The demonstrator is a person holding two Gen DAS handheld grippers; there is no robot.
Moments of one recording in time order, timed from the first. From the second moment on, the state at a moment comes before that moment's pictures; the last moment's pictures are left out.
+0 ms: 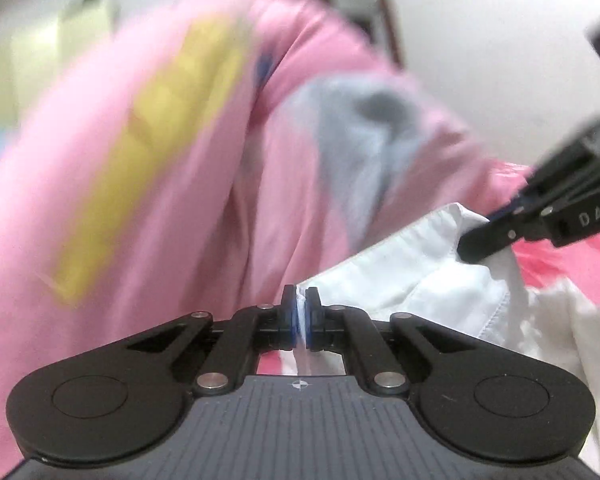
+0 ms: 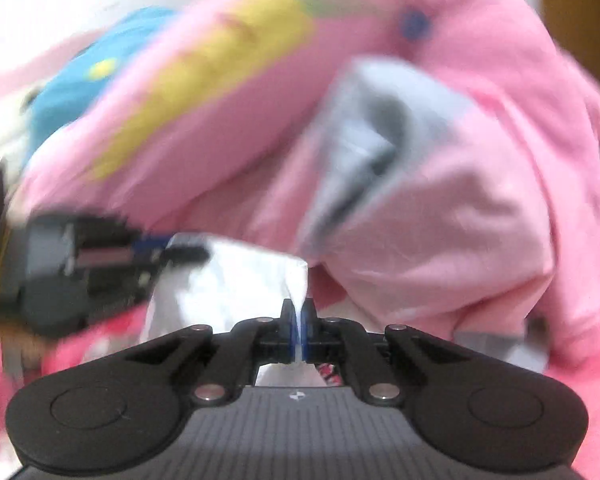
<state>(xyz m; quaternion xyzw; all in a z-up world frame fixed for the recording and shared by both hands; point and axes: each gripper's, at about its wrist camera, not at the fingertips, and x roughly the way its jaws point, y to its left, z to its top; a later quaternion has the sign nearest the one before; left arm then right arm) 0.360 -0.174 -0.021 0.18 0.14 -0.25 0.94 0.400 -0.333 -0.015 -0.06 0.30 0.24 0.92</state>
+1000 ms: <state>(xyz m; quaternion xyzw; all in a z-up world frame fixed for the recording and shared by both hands) 0.330 -0.176 -0.083 0.22 0.32 -0.27 0.88 0.385 -0.329 -0.086 -0.04 0.47 0.19 0.86</state>
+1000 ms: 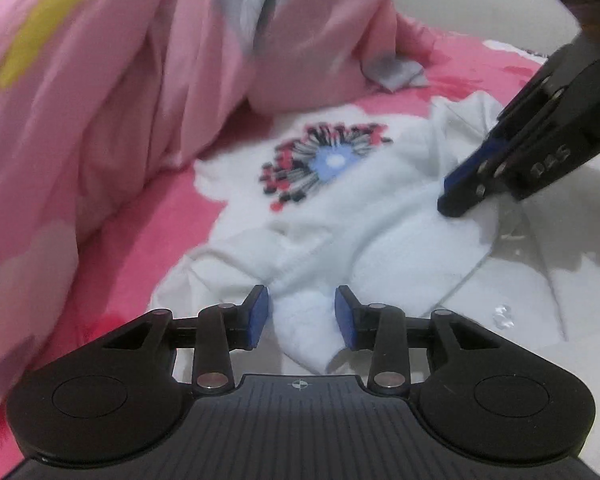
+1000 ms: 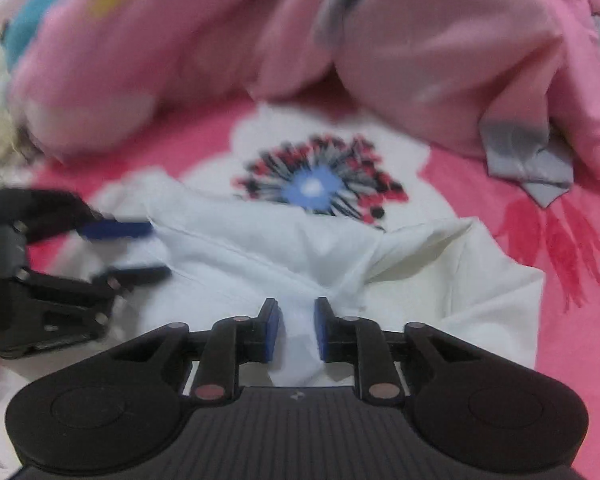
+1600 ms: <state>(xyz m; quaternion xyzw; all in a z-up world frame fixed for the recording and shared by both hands) 0.357 -0.156 -0.080 0.12 0.31 -0.22 0.91 0.427 -0.321 -0.096 -0.04 0.39 0.13 0.91</state>
